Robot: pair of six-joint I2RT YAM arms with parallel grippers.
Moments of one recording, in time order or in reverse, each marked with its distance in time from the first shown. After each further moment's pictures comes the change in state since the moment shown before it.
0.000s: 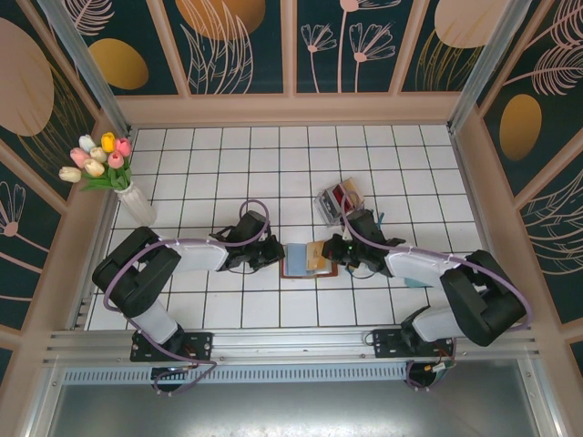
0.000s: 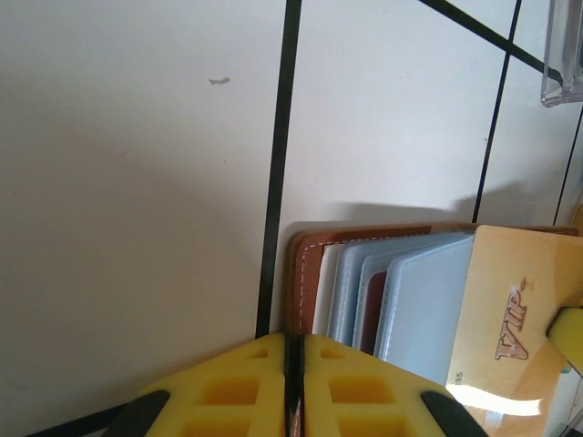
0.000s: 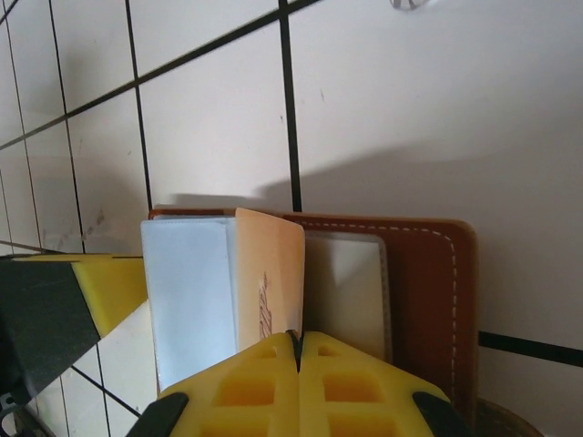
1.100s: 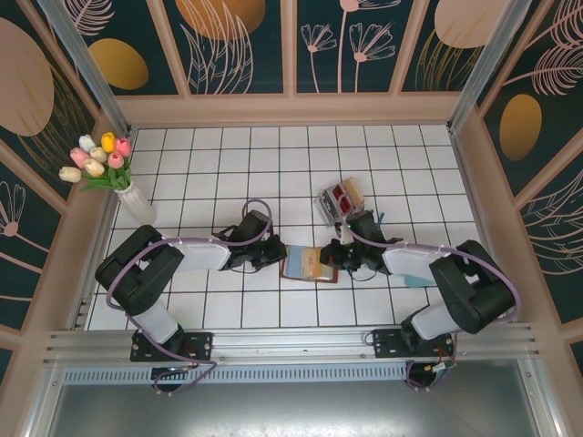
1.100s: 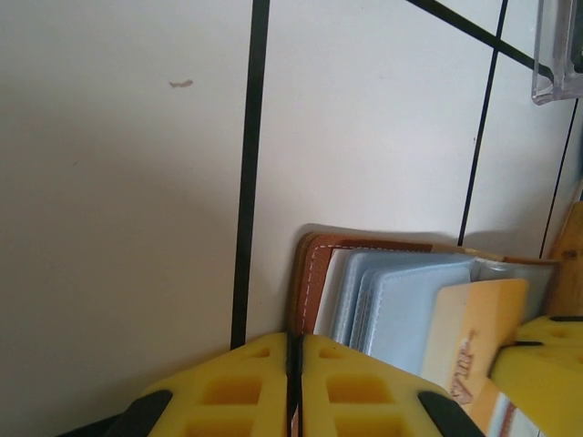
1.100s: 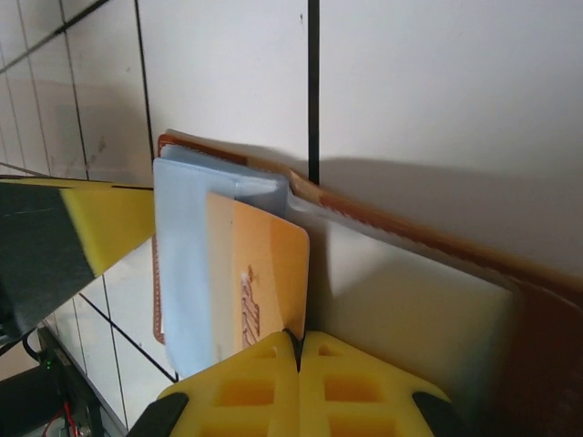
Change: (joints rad) left arm -0.012 0.019 0.018 0.008 0.000 0.000; right arm -0.031 0.094 -0.003 0.034 -0.181 -0.083
